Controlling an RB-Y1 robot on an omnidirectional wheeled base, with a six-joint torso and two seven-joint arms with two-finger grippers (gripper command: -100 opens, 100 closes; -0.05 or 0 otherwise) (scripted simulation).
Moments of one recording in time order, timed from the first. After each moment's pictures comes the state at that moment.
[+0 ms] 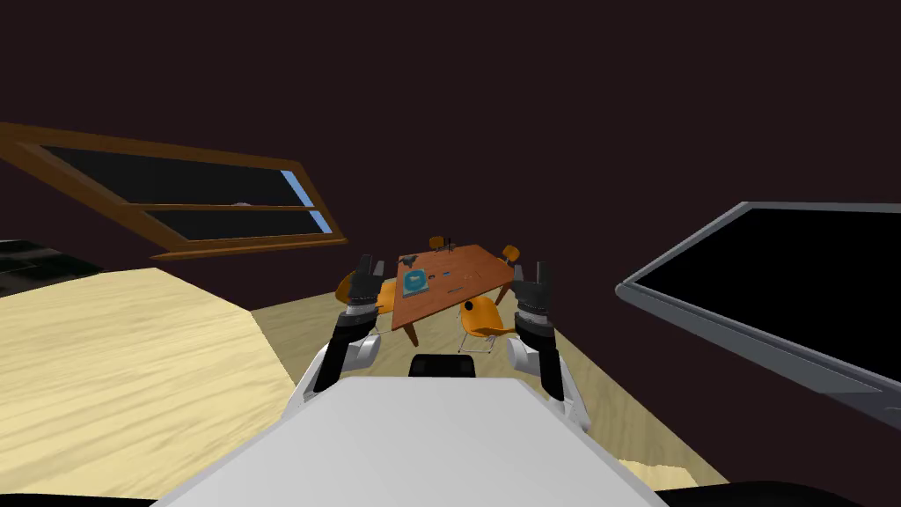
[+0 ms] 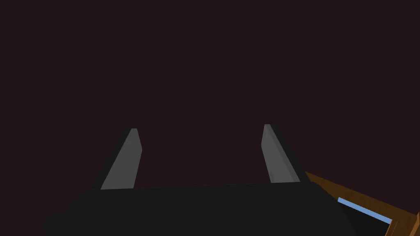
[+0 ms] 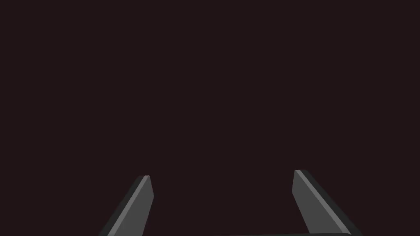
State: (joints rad) left arm 0.46 0.03 -0.01 -2.25 -0.10 -0.49 0.02; right arm 0.46 -0.01 -0.05 -2.26 0.05 -0.58 -0.13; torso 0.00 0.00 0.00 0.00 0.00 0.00
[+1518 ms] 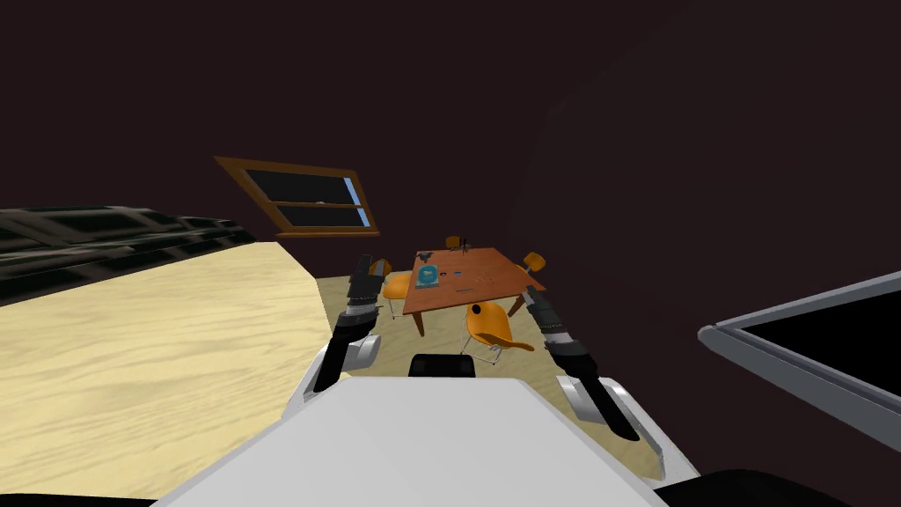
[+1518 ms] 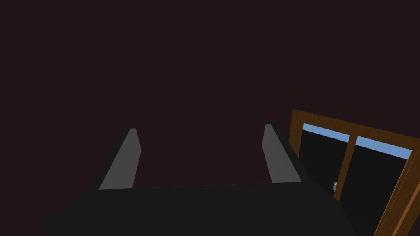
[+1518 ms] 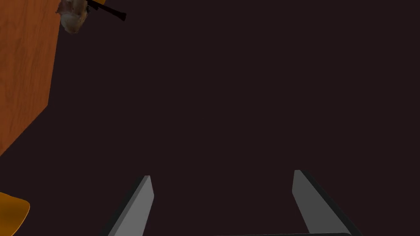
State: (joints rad) left arm 0.46 0.03 -0.01 -2.25 -0.10 -0.49 0.02; right arm 0.66 -0.47 -0.20 -2.04 0.07 -0.51 -0.17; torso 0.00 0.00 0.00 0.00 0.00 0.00
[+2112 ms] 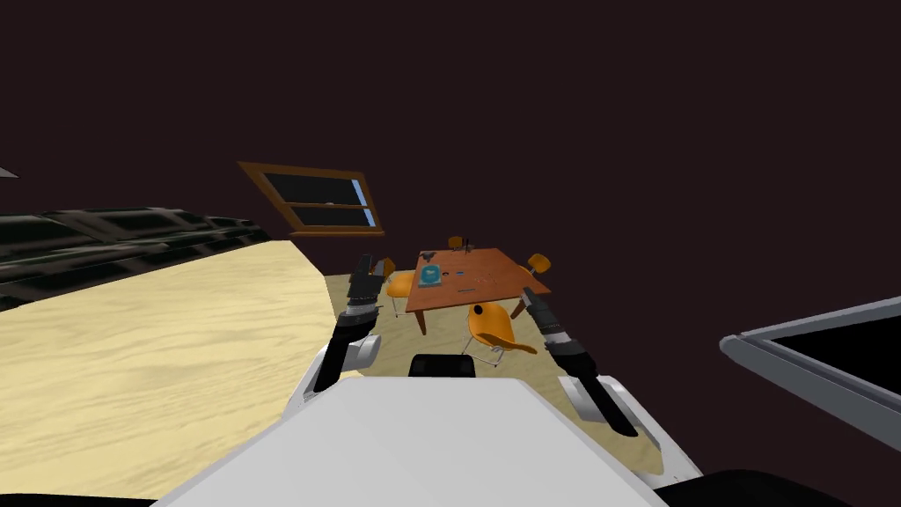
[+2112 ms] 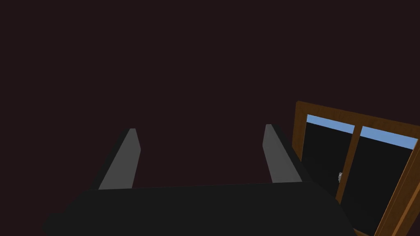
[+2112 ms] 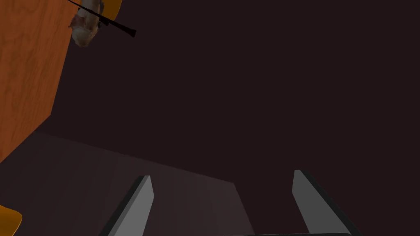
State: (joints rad) left arm 0.46 0.03 -0.01 -2.25 -0.10 -0.49 0.02; right arm 0.65 -0.51 -0.20 -2.00 0.11 -0.52 -0.17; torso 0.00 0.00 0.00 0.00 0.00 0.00
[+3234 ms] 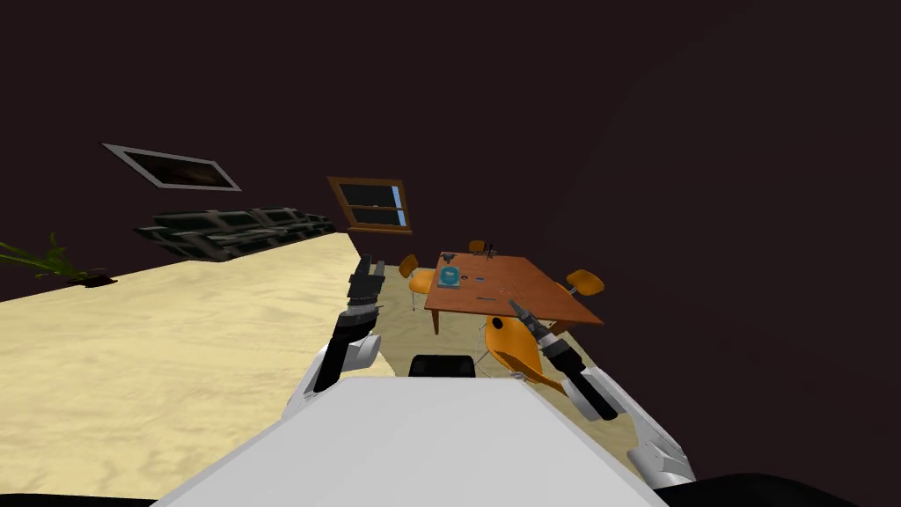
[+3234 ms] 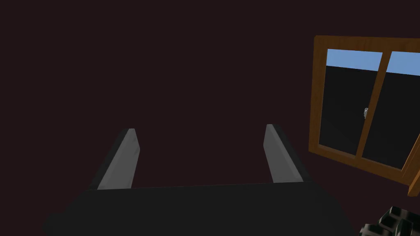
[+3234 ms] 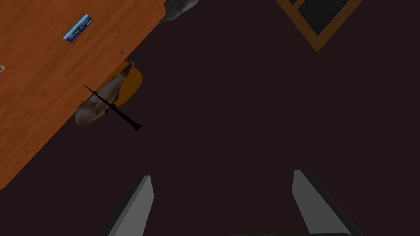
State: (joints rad) left arm 0.46 0.03 -0.01 -2.25 -0.10 -0.49 0.02; right arm 0.56 -0.63 -0.11 -1.74 0.36 -0.57 -0.14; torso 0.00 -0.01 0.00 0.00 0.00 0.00
